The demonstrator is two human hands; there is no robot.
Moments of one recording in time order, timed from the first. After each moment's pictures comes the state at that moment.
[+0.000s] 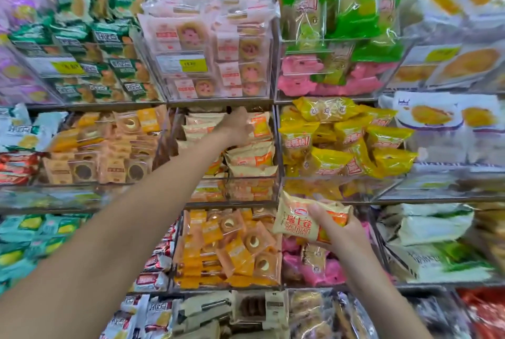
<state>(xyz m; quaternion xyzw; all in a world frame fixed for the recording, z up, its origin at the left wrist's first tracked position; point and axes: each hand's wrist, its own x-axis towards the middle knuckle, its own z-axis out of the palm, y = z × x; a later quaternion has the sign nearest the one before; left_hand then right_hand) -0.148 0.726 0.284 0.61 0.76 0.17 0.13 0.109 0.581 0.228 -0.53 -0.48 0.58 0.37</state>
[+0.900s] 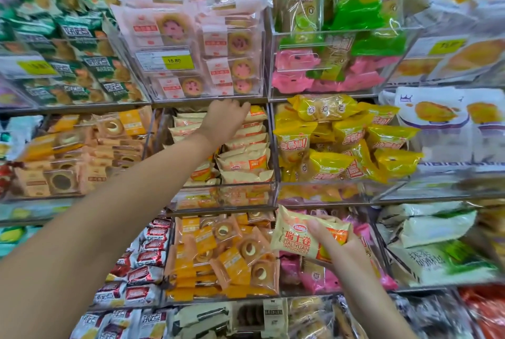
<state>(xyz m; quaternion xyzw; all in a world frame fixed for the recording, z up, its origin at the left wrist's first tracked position) -0.161 0.748 0.279 0.70 0.64 -0.08 -0.31 0.109 0.587 0.205 -0.52 -0.43 0.64 0.37</state>
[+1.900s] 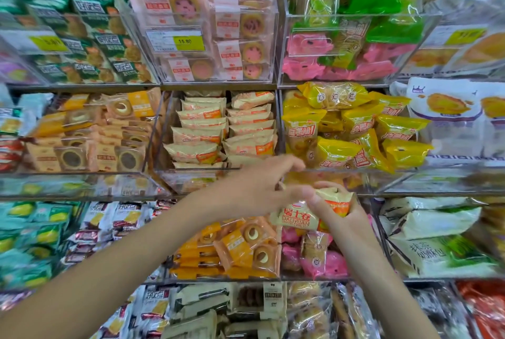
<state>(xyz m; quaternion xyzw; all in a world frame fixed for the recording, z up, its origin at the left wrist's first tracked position) -0.083 0.598 0.279 0.78 0.54 0.18 0.27 0.104 0.590 0.236 -0.49 -0.55 0.55 0.39</state>
